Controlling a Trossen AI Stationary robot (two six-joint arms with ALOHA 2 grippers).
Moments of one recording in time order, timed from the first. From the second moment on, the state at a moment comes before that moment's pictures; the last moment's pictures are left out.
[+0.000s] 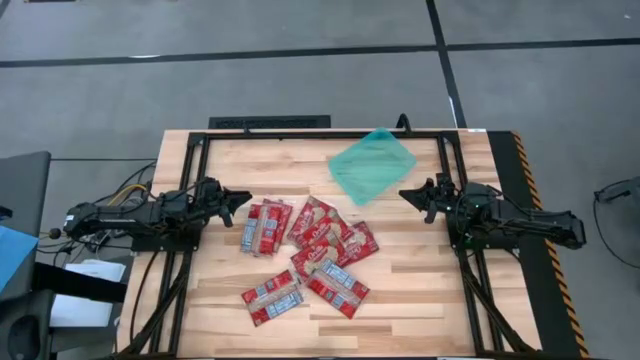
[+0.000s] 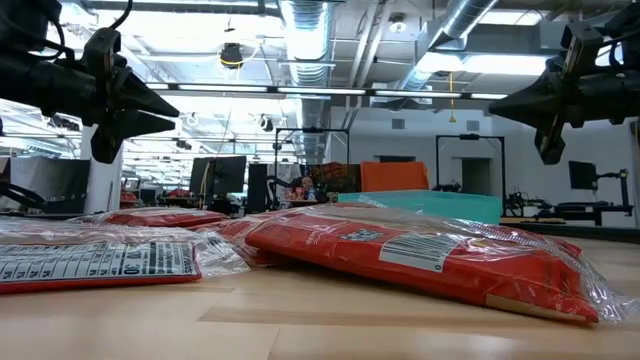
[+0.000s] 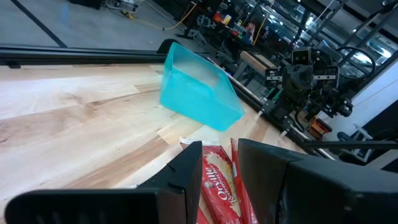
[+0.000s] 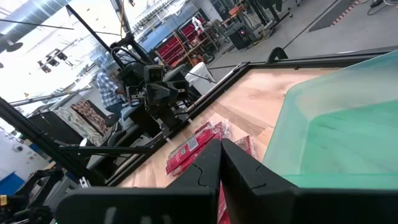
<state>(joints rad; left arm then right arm) 0.03 0.10 0.02 0.06 -0.41 -0.58 -0.20 0.05 0.01 0.04 0.08 0.67</state>
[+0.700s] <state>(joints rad) 0.03 0.10 0.02 0.06 -0.44 -0.65 -0.20 0.05 0.02 0.14 0.13 0.94</state>
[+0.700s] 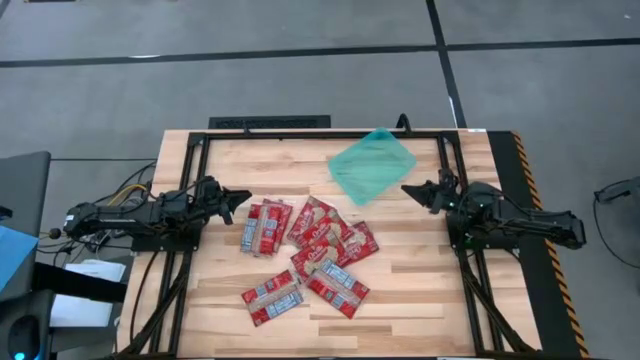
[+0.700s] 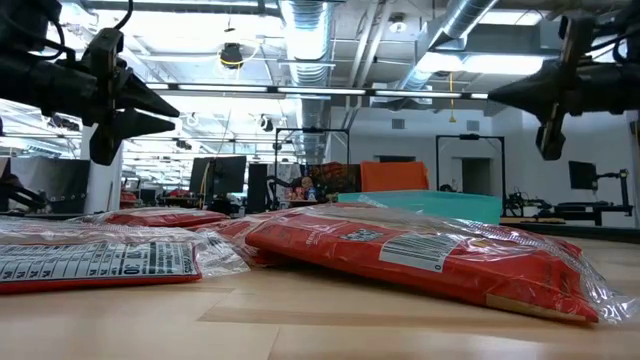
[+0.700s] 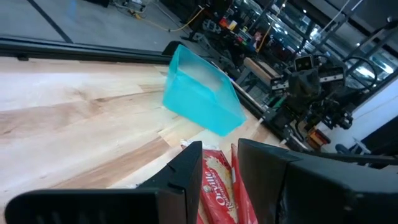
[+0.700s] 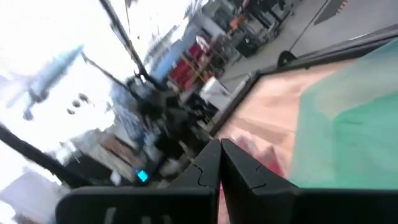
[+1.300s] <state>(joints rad) 0.03 0.10 0.02 0.12 -0.35 -1.18 -0.15 0.24 0.25 0.35 0.11 0.93</state>
